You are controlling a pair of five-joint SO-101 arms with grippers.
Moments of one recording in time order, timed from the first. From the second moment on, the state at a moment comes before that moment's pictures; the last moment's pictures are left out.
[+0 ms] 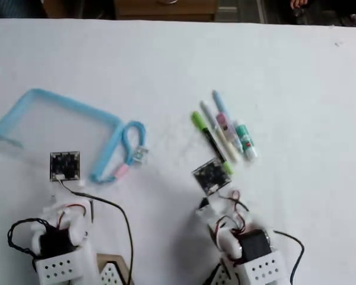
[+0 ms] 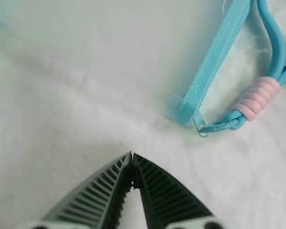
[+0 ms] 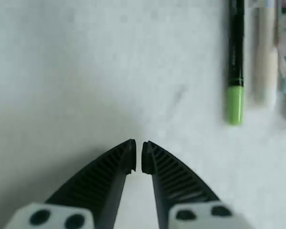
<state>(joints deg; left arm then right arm) -20.5 -103.8 97.2 73.1 -9.4 -25.8 -102.8 94.3 69.0 16.2</state>
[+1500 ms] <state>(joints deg) -38.8 -103.8 79.0 65.6 -9.4 -44.1 47.0 -44.5 91.0 -27.5</state>
